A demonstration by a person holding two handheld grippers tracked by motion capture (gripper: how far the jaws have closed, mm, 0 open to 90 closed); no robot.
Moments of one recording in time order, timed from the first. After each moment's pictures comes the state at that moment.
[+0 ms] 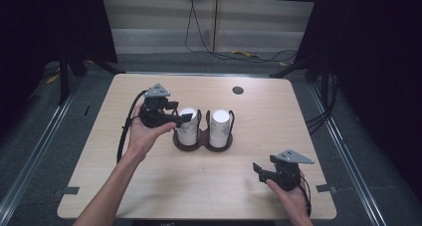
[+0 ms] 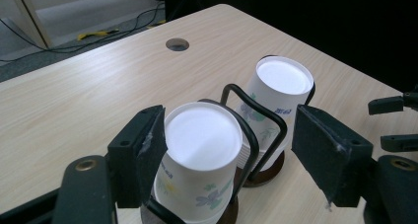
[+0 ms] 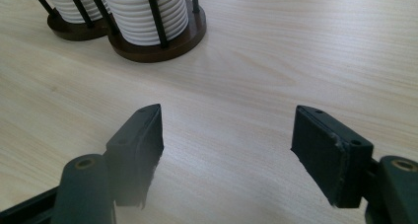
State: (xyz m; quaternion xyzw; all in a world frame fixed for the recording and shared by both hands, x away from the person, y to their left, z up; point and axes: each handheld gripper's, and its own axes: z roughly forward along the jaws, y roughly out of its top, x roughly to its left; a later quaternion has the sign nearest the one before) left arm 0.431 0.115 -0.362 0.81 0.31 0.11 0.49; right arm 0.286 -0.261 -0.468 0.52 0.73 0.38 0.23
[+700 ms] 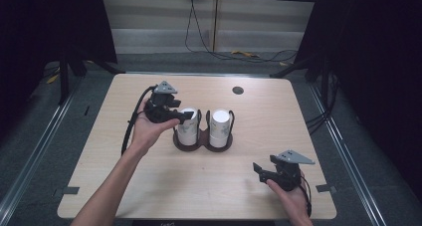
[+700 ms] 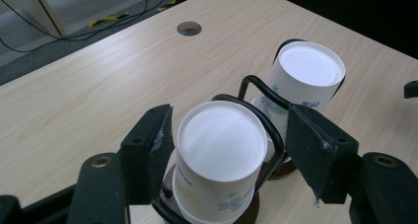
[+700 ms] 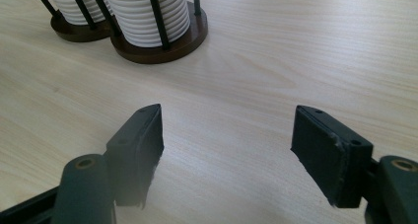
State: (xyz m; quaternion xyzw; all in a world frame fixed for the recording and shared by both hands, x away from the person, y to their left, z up) left arm 0.444 0.104 -0.363 0.83 0.31 0.12 0.44; right arm 0.286 -0.261 -0.467 0.51 0.73 0.39 0.23
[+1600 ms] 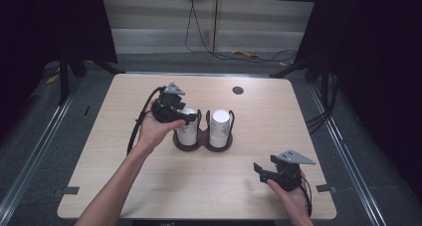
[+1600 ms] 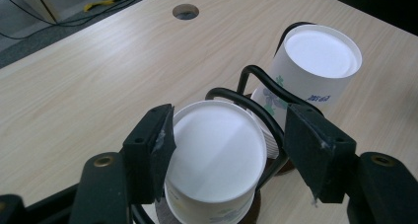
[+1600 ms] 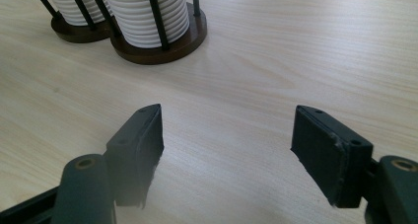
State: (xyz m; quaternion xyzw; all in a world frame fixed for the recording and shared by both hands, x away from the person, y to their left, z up) left arm 0.450 0.090 -0.369 0.85 0.31 0.12 0.41; right arm 0.285 -0.263 -0.467 0.51 0.73 0.39 0.23
